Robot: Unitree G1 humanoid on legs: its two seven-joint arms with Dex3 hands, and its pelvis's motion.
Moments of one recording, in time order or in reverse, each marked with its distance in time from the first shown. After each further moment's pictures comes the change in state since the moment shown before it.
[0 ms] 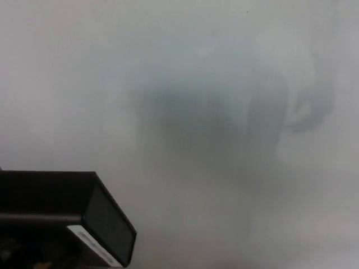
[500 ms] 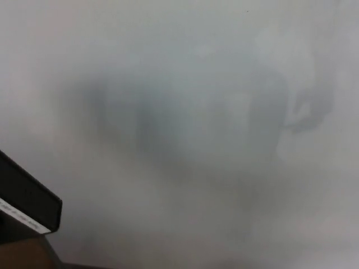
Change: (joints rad) left_arm -0.138 0.177 0.214 0.215 -0.220 0.123 0.123; right_arm -0.002 0.000 0.005 -0.002 -0.004 -0.001 -0.011
